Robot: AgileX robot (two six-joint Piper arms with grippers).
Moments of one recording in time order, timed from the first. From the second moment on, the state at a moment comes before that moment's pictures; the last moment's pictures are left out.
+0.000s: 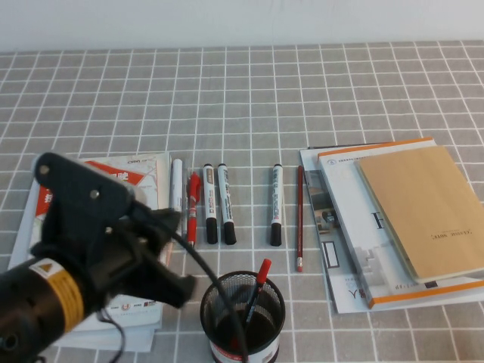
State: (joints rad) right arm -0.04 -0.01 0.03 0.29 0.38 0.11; left arm -0.82 1.00 -0.58 1.03 0.24 -1.09
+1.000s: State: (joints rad) right arm -0.04 -0.01 0.03 0.29 0.38 0.11; left arm -0.82 0.94 -0.95 -0.15 0.98 0.27
